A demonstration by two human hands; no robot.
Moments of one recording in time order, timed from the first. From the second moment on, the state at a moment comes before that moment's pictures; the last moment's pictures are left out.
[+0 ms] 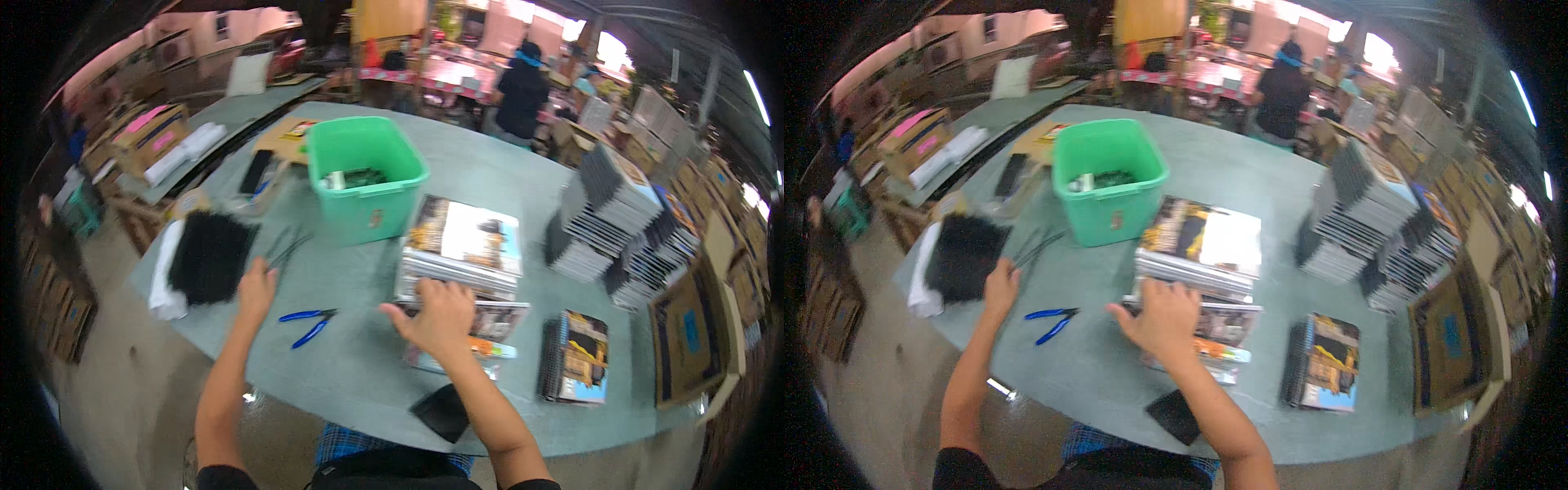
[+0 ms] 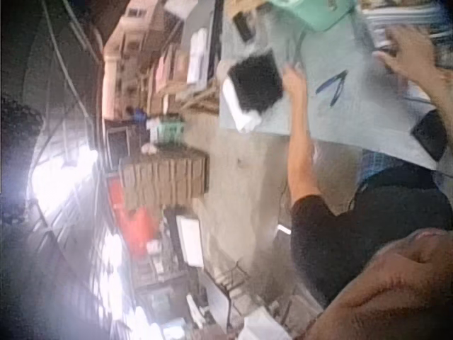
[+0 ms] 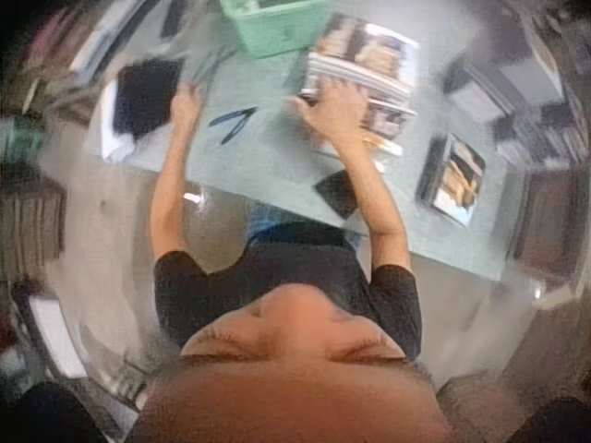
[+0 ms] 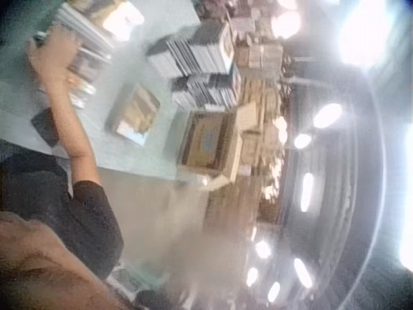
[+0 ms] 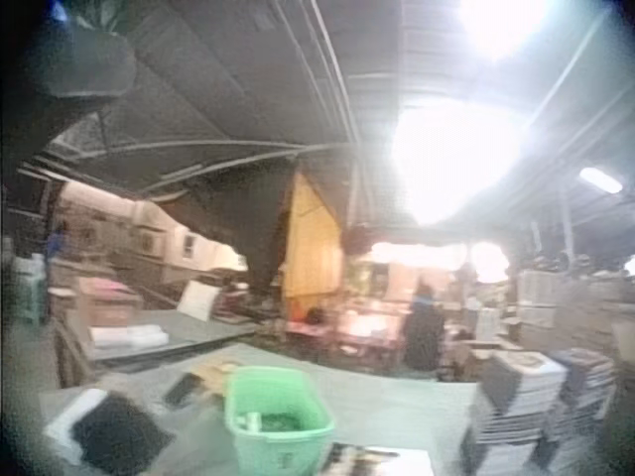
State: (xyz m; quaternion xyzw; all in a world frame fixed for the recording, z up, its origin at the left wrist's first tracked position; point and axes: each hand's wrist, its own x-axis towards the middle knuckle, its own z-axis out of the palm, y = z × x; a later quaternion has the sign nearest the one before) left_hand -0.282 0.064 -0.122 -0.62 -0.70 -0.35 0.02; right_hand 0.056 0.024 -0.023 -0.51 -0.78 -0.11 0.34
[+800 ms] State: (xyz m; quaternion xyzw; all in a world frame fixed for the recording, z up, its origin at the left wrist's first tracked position) left_hand -0.114 -0.008 -0.024 -0.69 -0.49 -0.46 -0.27; right_hand 0.062 0.020 -0.013 -0.48 -0.80 0.12 0.33
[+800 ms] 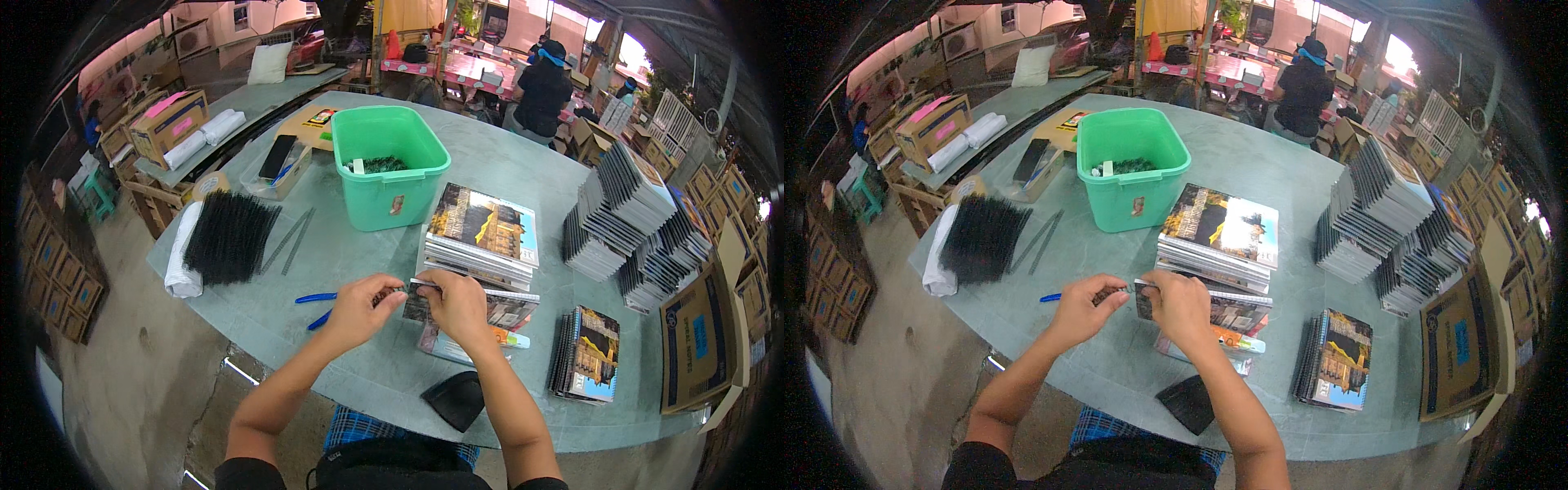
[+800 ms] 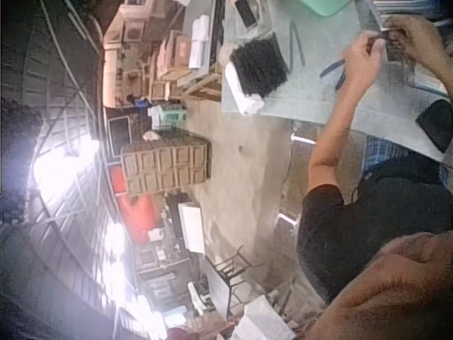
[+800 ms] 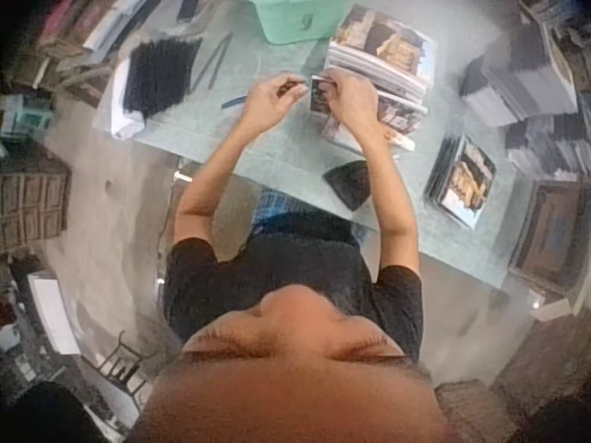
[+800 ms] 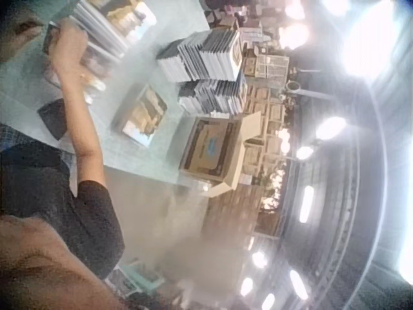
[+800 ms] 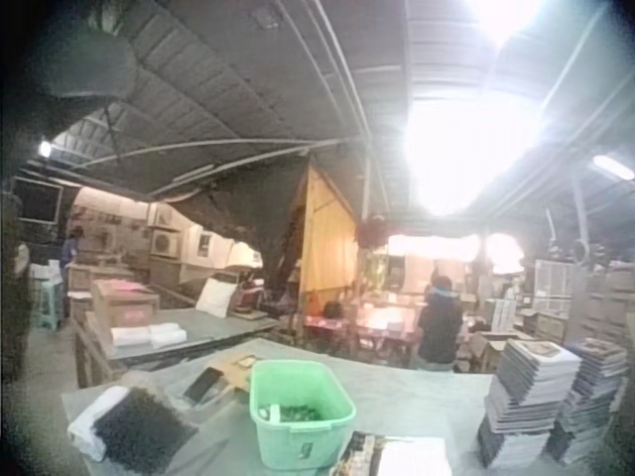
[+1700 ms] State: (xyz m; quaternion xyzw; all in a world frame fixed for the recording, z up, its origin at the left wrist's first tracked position) left_hand -0.139 0.017 -0.005 -0.77 -0.47 -0.36 -0.21; right_hand 0.053 0.026 -0.021 -0.47 -0.82 0.07 0.30
